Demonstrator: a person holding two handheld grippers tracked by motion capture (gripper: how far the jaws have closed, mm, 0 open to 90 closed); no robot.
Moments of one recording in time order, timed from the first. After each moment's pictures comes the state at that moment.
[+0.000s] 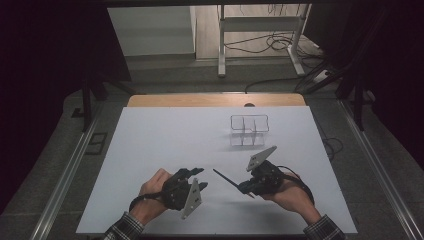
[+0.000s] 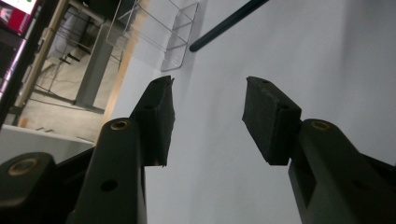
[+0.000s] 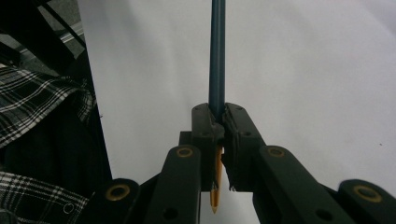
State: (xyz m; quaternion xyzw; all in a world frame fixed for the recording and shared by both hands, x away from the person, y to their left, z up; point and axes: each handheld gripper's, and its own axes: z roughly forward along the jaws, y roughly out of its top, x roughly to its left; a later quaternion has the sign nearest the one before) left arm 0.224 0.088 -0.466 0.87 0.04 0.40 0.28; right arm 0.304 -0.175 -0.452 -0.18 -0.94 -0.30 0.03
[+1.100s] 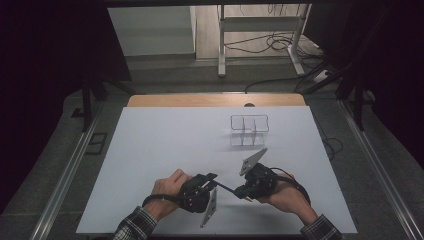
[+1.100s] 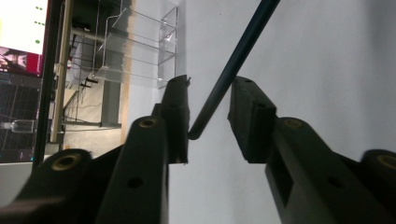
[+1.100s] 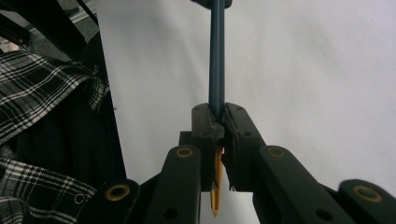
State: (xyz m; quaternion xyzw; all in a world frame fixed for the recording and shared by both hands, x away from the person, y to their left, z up) left arm 0.229 0.054 -0.487 0.87 -0.05 0.44 0.21; right arm 0.299 -0.160 -0.455 -0.15 -0.95 -0.27 0.05
